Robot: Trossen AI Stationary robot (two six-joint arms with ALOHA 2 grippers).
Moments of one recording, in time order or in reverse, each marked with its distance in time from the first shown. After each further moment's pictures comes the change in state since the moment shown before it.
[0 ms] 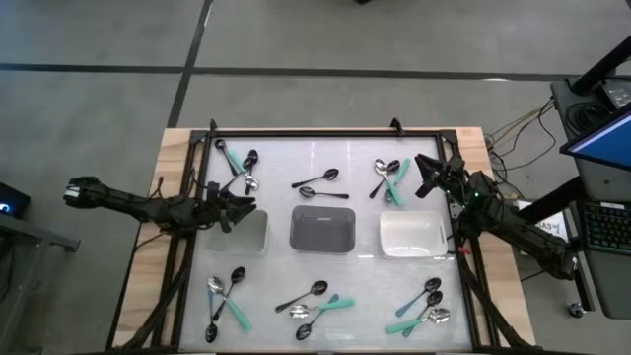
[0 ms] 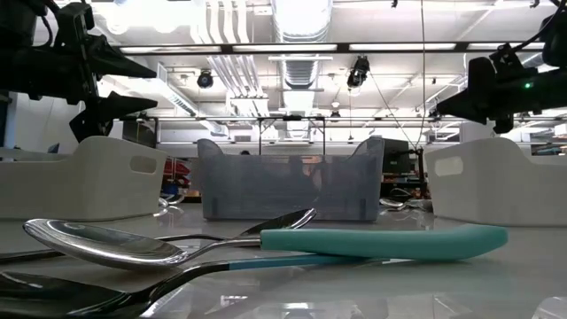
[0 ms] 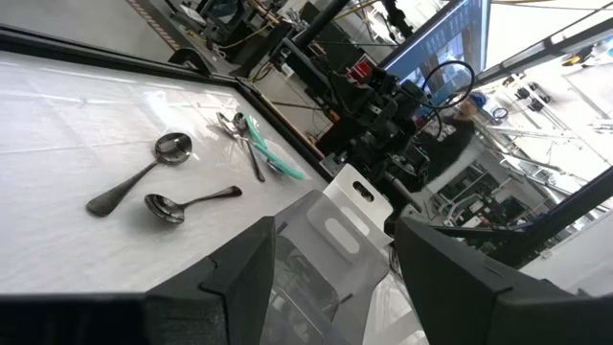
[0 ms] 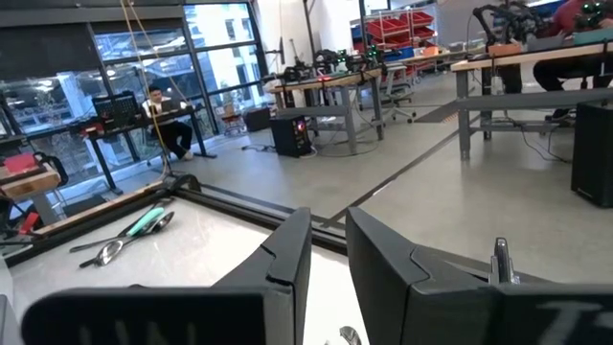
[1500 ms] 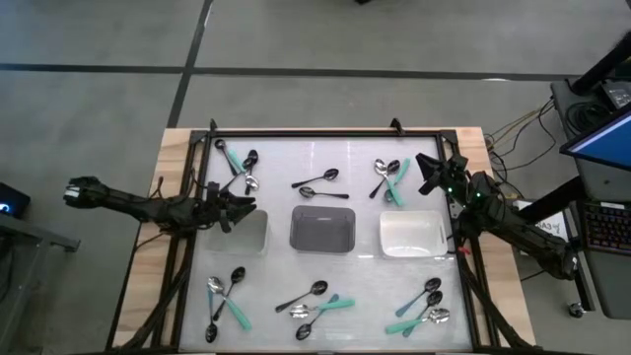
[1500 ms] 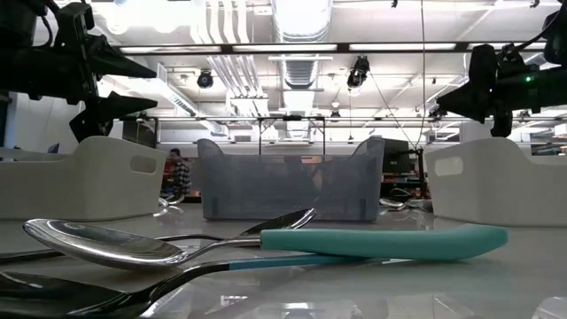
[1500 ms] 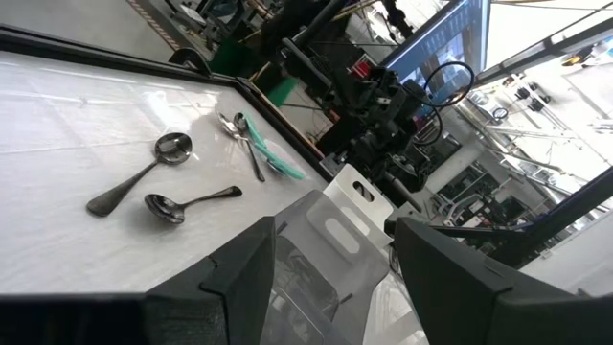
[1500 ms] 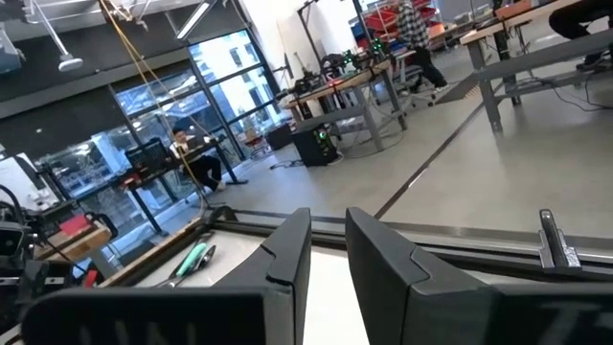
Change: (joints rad) left arm 0.000 0.000 0.000 0.000 0.000 0.000; right arm 0.000 0.000 0.000 0.036 -0.010 0.222
